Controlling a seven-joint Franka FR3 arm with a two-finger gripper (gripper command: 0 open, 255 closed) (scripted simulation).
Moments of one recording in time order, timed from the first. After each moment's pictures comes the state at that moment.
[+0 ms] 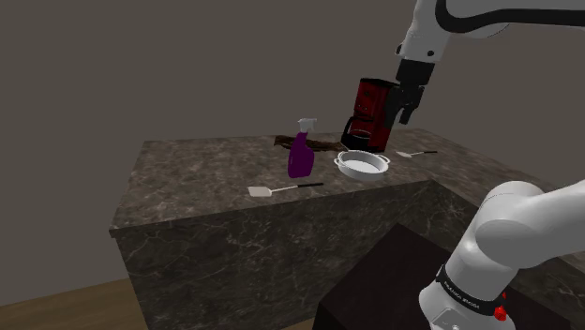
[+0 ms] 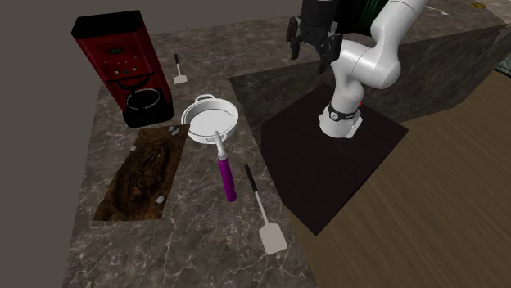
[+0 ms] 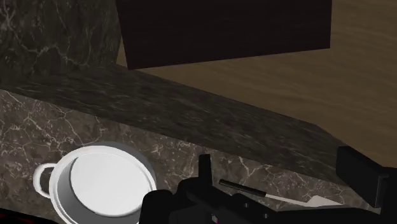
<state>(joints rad) 0.00 -0.82 -0.07 -2.37 -0.03 1.57 -0.01</state>
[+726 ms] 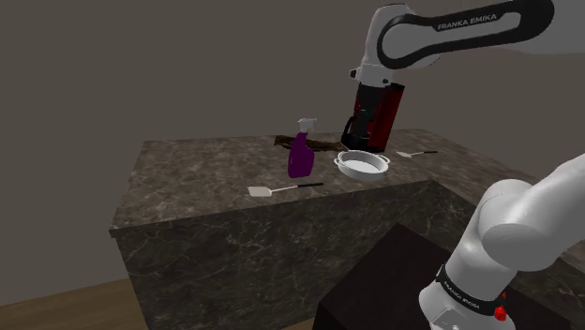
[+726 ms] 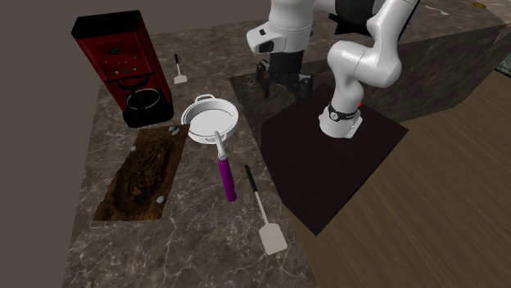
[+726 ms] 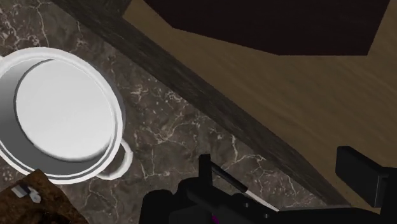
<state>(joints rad) 0.11 -0.53 -0.15 -2.36 -0.07 1.83 -0.31</state>
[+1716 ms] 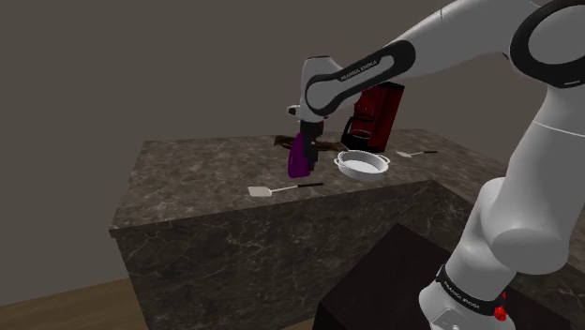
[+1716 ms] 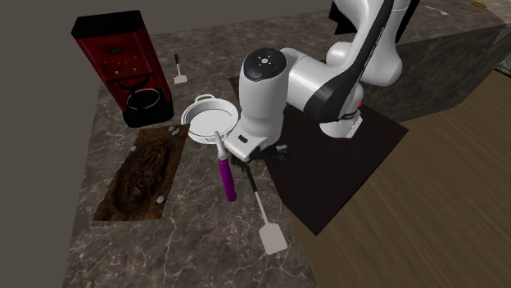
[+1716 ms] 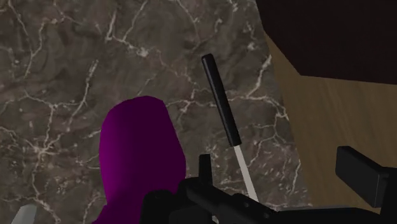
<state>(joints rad) 0.24 0.01 -0.16 -2.16 -0.04 2.14 -0.80</state>
